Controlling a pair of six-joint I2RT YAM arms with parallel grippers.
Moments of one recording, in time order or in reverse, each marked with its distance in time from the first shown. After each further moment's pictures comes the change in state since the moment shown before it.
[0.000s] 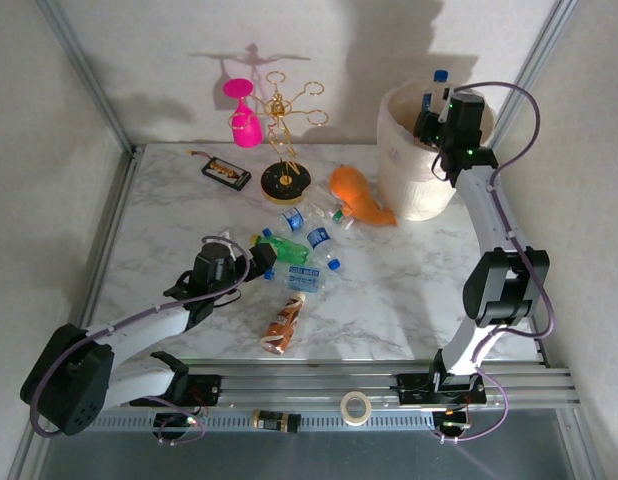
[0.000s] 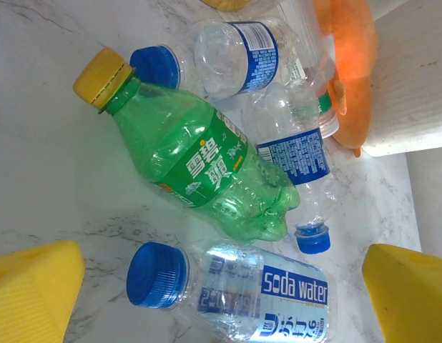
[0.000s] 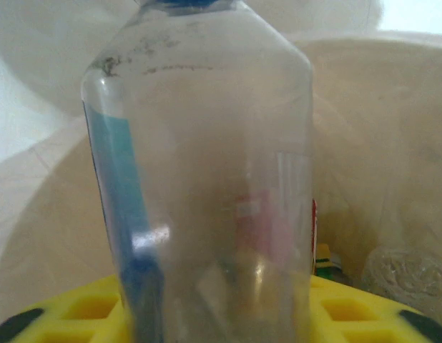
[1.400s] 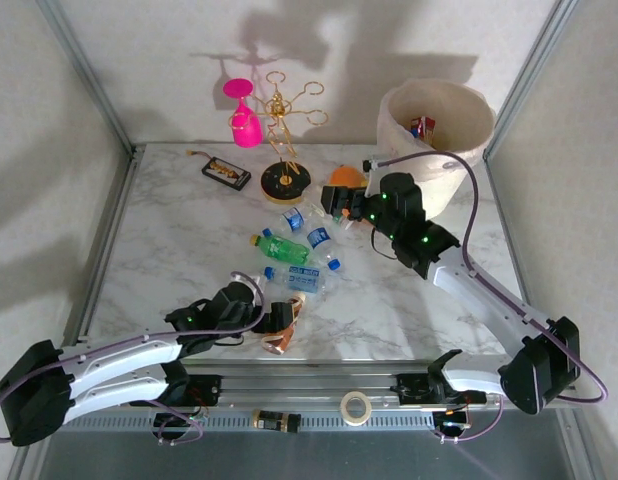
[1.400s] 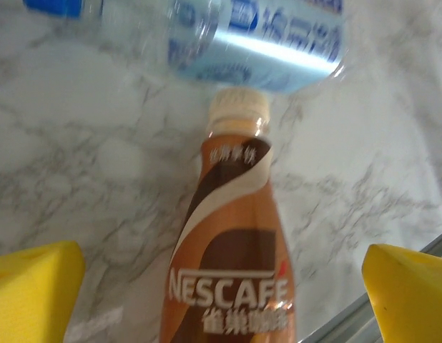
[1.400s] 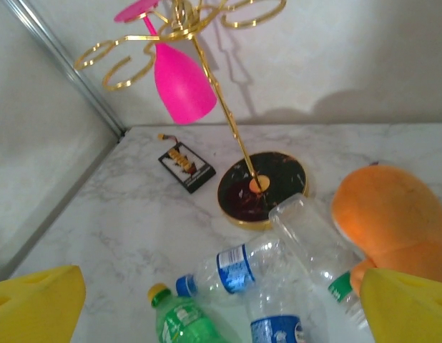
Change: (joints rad) left arm -0.403 -0.205 -0.065 -0.378 -0.062 0.063; right arm 0.538 -0.504 -0.630 0.220 0.001 0.154
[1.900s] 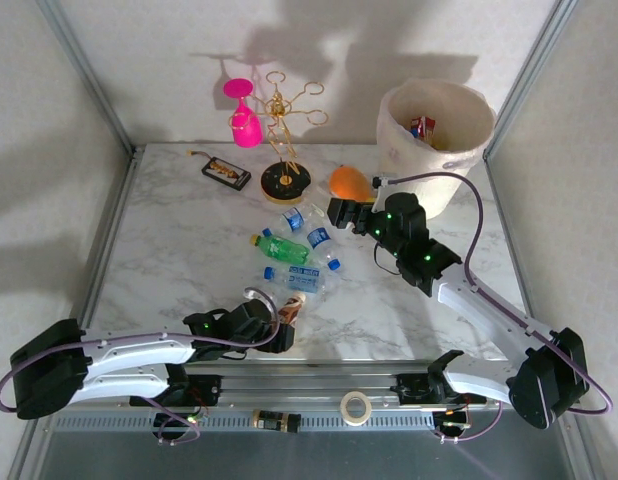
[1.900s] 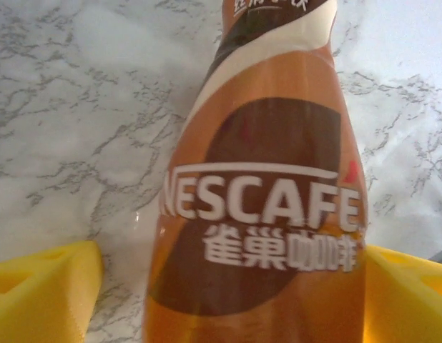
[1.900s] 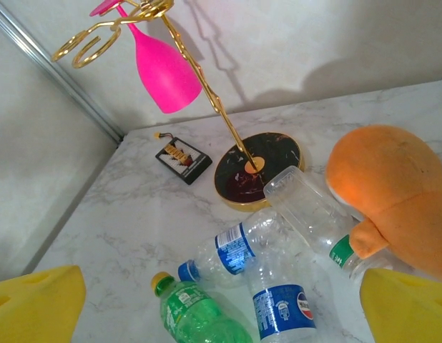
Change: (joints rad) left arm -0.159 0.135 0.000 -0.042 -0.083 -0.021; right arm 0.002 -0.079 -0.168 0.101 0.022 0.105
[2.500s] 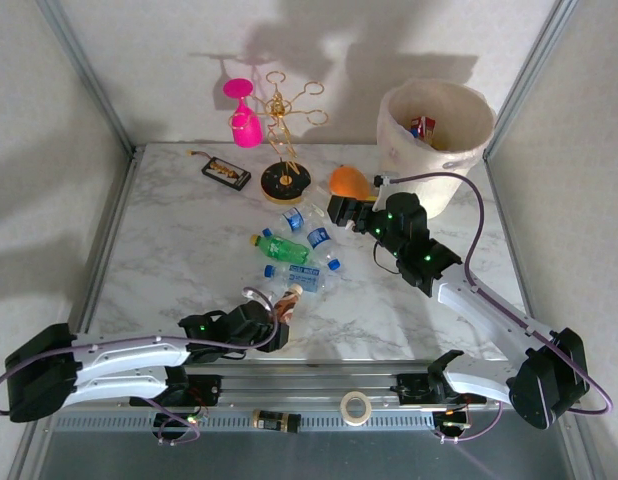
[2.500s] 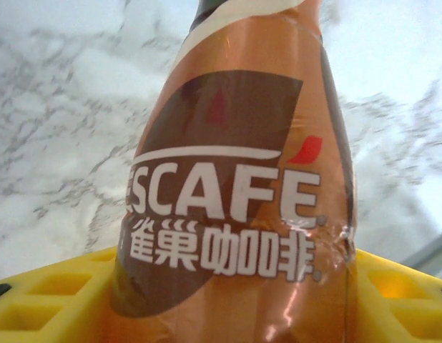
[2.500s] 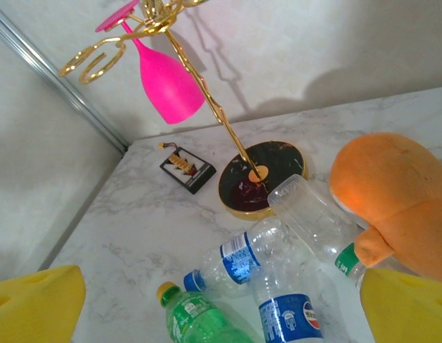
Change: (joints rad) left arm -0.019 -0.095 -0.003 -0.004 -0.039 0.027; right arm 0.000 0.000 -0.003 0.033 0.007 0.021
